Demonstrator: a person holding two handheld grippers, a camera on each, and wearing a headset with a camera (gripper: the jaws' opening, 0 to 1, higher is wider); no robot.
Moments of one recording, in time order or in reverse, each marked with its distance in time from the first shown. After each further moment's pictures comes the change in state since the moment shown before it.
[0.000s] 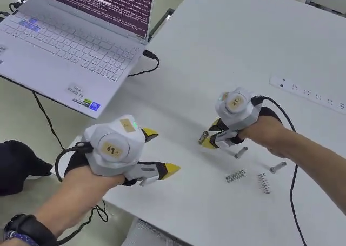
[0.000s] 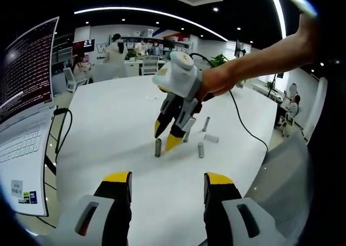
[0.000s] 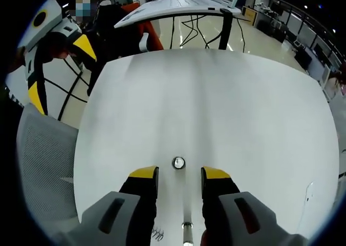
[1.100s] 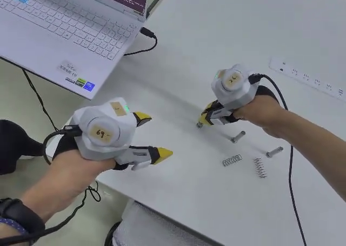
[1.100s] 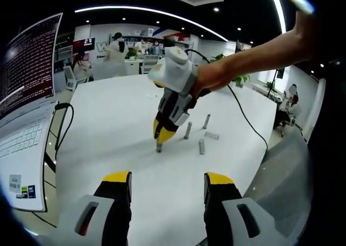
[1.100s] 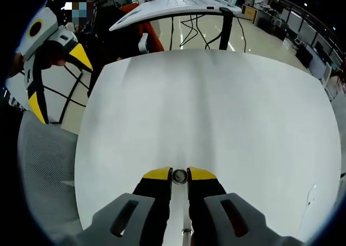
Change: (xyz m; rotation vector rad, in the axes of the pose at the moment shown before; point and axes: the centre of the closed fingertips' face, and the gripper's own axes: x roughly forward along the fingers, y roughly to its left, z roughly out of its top) left arm -0.002 0.004 -0.010 -0.008 0.007 -0.008; right arm 0.007 0.009 0.014 0.010 0.013 0.027
